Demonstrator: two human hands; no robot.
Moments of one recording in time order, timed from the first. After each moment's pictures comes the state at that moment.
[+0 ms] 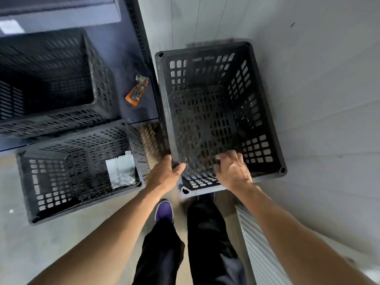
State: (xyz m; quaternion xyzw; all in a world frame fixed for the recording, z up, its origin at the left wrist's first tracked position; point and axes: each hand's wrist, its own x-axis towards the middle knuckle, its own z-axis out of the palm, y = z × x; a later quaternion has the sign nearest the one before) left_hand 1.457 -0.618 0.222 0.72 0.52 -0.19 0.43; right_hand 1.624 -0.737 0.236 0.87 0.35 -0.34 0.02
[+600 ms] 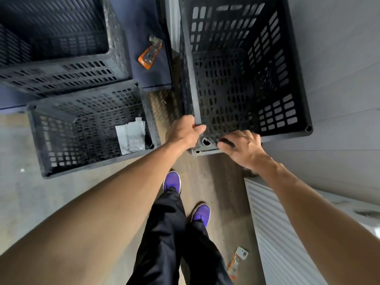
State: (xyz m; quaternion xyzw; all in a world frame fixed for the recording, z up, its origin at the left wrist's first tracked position) left_hand 1.431 -0.637 0.200 0.71 0.53 -0.12 0.46; right_hand 1.570 -0.781 0.220 0.82 0.47 -0.34 0.03
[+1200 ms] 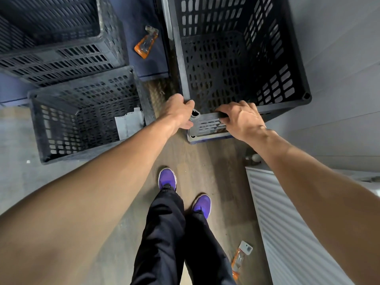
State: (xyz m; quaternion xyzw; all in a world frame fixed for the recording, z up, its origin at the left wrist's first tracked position) left_hand 1.440 -0.680 0.205 0.59 0.58 -0.02 0.56; right_hand 1.582 -0.804 0.206 0.81 0.53 -0.23 0.01
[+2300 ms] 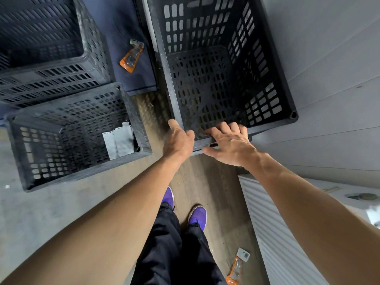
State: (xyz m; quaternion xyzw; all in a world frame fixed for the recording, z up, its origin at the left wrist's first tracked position) left_hand 1.449 -0.700 0.202 0.67 0.58 -0.08 0.46; right_hand 1.574 -0.800 0.209 0.80 0.53 -0.28 0.10
